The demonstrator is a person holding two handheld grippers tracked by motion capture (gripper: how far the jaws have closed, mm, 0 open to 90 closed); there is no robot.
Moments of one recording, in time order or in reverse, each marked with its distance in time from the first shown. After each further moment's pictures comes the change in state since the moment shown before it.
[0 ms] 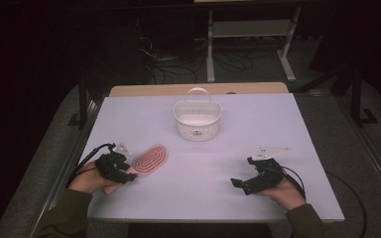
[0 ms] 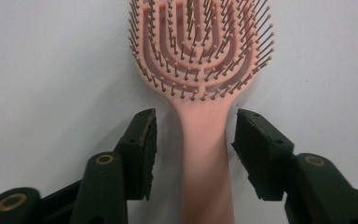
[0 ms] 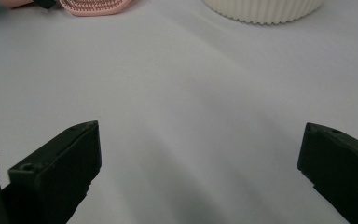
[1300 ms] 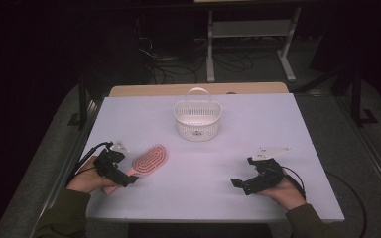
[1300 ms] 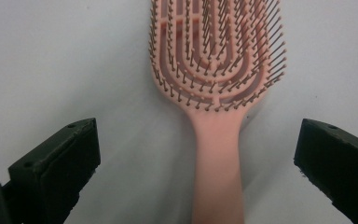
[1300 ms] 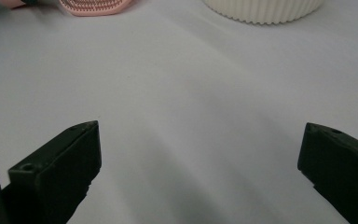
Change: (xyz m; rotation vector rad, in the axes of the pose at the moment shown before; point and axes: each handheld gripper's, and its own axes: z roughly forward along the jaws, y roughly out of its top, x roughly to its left) left arm 0.003 -0.001 0.000 -0.041 0.023 -0.031; right arm 0.000 0.000 0.000 -0.001 0.000 0.003
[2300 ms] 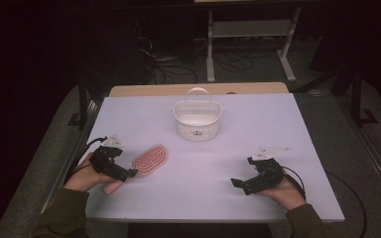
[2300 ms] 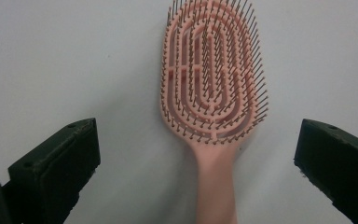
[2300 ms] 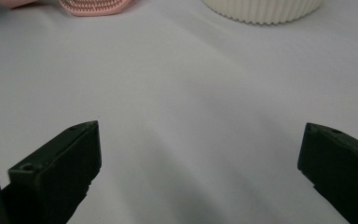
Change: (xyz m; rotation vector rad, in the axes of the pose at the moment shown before) left arm 0.005 0.003 -0.017 -0.149 -0.006 -0.022; right arm 0.000 0.000 0.000 0.000 -0.001 0.000
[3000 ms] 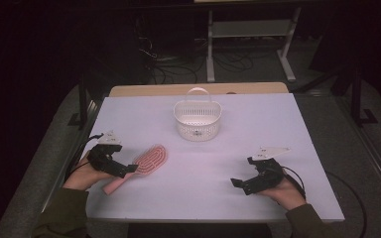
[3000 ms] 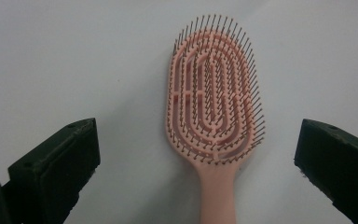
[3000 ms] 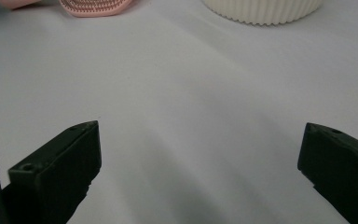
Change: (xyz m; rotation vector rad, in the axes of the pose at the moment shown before) left arm 0.005 0.003 -0.008 -0.083 -0.006 -0.017; right arm 0.000 0.000 0.000 -0.001 0.001 0.000
